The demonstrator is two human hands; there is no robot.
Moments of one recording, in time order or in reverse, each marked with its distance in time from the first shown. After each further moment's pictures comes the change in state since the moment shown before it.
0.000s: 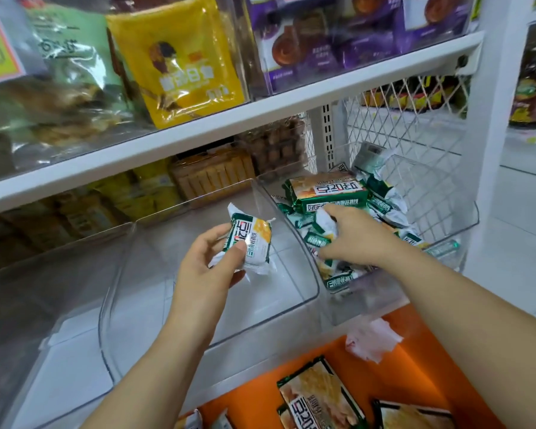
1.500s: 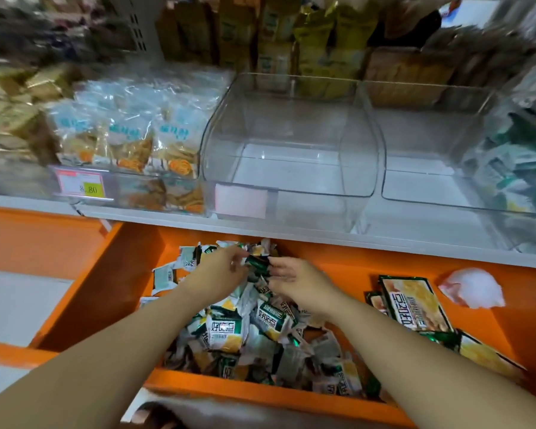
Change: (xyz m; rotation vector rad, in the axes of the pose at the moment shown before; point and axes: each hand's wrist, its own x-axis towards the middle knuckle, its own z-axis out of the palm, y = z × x) left_hand -0.164 -0.155 -0.295 0.767 -0.139 -0.430; right_hand -0.171 -0.213 0.304 0.304 -0.760 -0.022
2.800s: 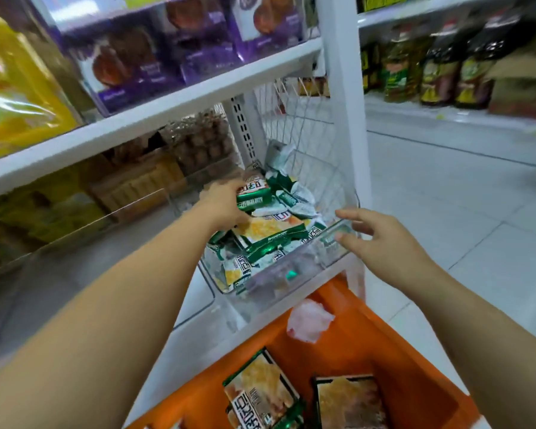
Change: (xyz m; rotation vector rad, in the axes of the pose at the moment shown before) left_hand 0.151 0.528 0.135 0.668 0.017 0.630; right_hand -0.229 0.206 -0.378 0.167 1.140 -0.011
